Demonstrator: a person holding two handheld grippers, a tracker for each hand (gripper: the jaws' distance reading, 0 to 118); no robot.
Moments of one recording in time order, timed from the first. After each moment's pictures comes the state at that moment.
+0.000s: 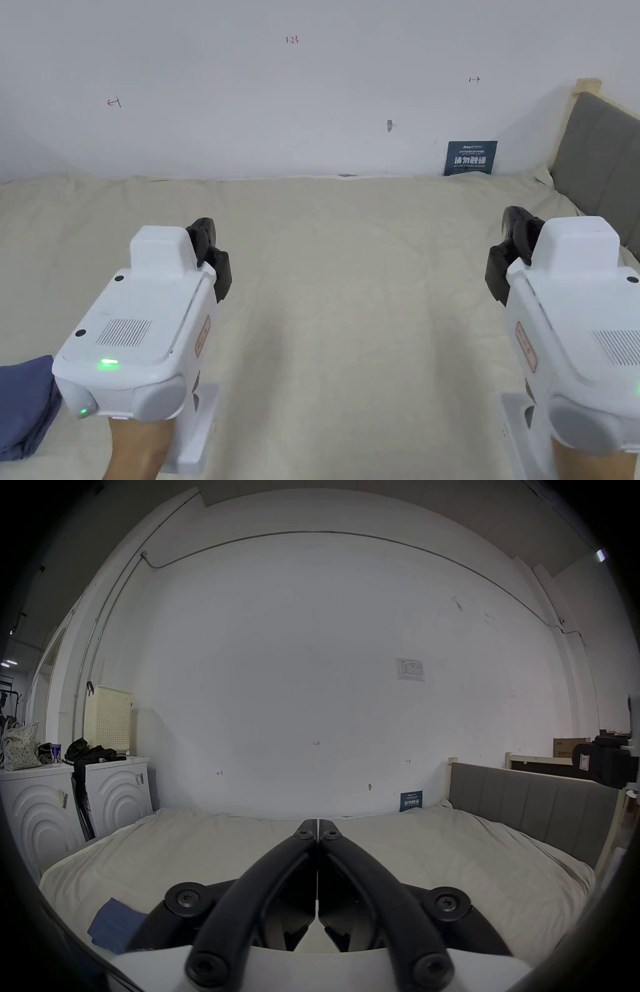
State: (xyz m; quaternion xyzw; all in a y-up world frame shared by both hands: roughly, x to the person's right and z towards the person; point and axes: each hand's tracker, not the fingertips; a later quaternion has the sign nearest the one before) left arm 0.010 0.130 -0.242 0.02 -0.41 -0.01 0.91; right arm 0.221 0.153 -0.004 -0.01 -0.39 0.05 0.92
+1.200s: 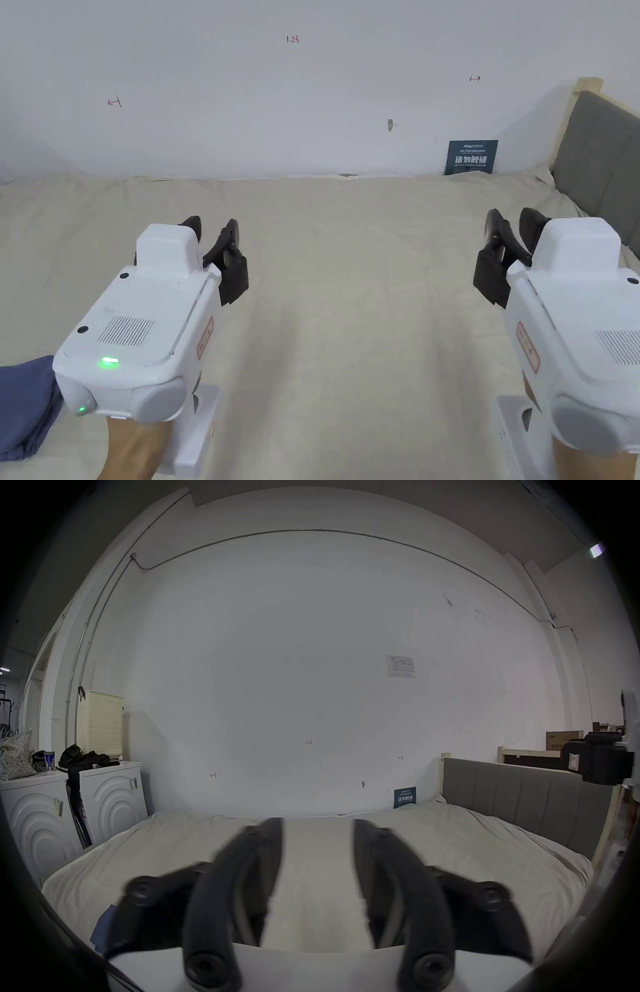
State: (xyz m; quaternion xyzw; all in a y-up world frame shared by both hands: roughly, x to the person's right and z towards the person) left arm 0.009 0.132 -0.240 0.02 -0.43 -0.02 0.90; right arm 0.221 0.153 -0.004 -0.01 -0.38 0.04 0.92
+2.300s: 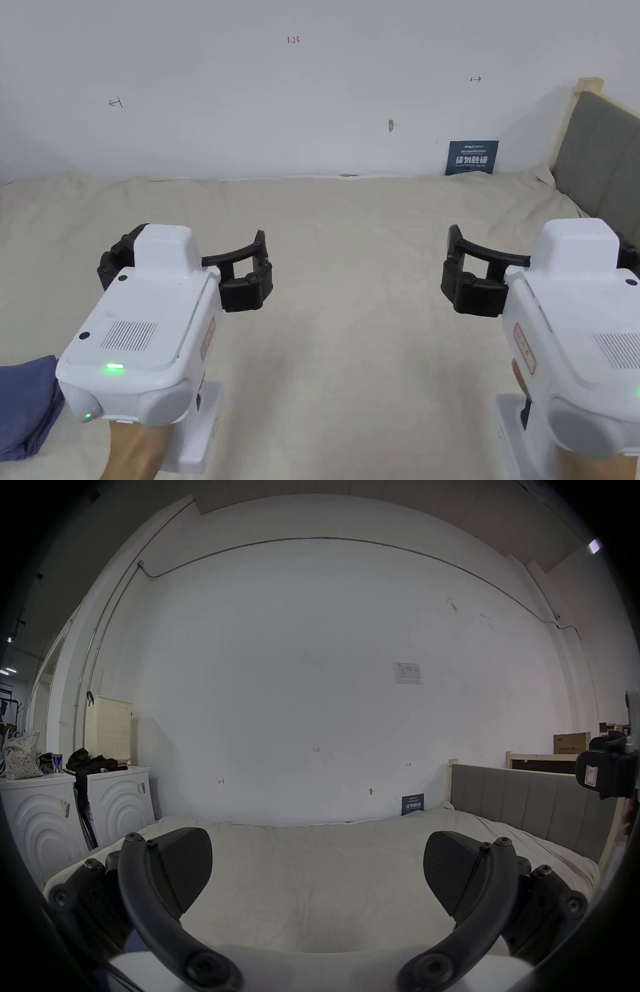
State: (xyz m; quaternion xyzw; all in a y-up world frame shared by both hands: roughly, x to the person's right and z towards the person) left arm 0.008 0.133 -0.236 0.04 -0.41 -0.01 0.91; right arm 0.214 0.153 -0.005 0.00 -0.39 0.04 0.92
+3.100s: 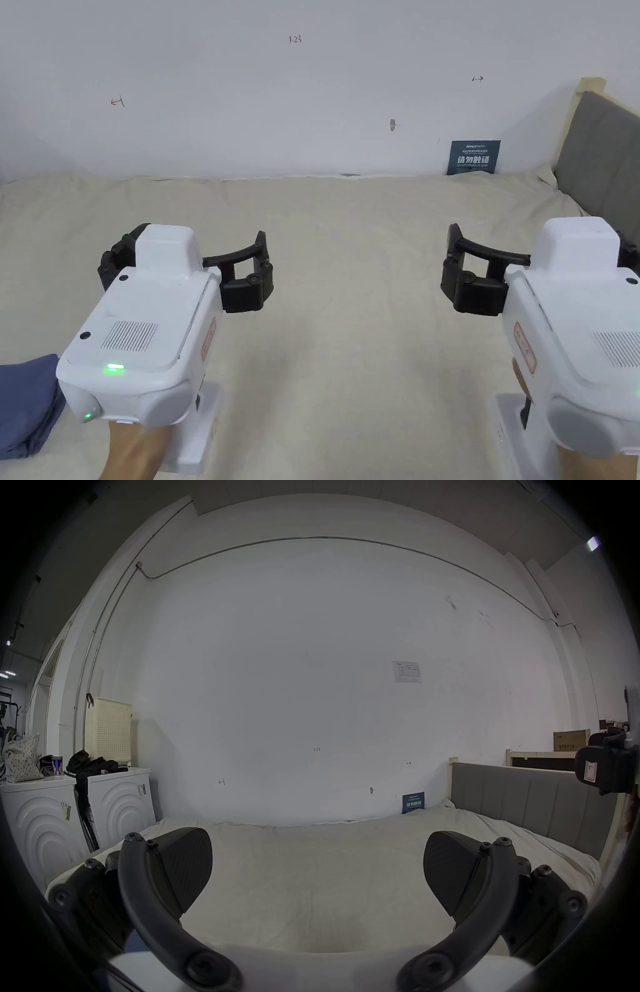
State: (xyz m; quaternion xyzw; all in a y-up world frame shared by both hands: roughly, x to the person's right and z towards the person) left arm 0.006 0.133 -0.237 0.04 -0.41 -0.02 0.91; right arm 0.213 0.153 -0.008 -0.01 -0.38 0.04 0.92
